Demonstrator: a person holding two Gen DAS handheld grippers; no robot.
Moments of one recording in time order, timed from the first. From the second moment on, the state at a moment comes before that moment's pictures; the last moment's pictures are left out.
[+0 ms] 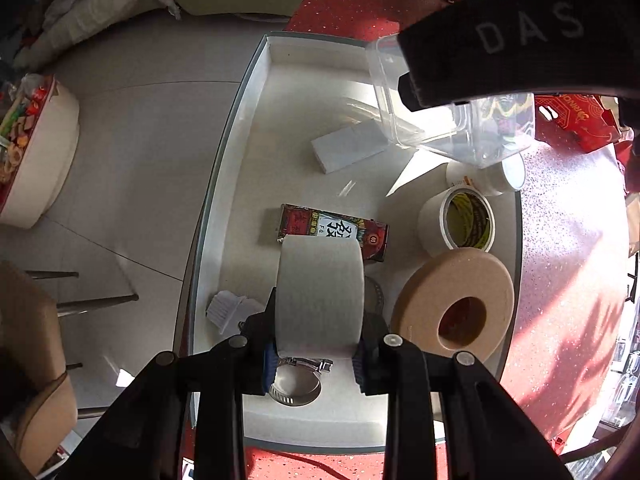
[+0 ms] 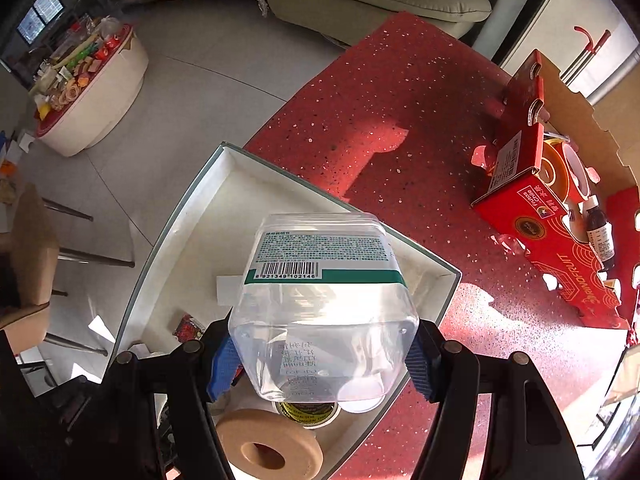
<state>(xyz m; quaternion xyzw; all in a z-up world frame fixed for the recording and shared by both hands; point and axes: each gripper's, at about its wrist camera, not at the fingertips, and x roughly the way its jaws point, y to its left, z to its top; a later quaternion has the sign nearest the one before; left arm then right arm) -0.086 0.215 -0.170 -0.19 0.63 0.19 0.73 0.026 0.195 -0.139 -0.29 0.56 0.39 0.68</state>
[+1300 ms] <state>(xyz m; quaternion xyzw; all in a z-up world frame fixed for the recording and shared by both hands) -0.139 0.178 -0.105 -0.18 0.61 0.18 0.75 -0.028 0.037 -0.082 -0.17 0.62 0.35 0.68</state>
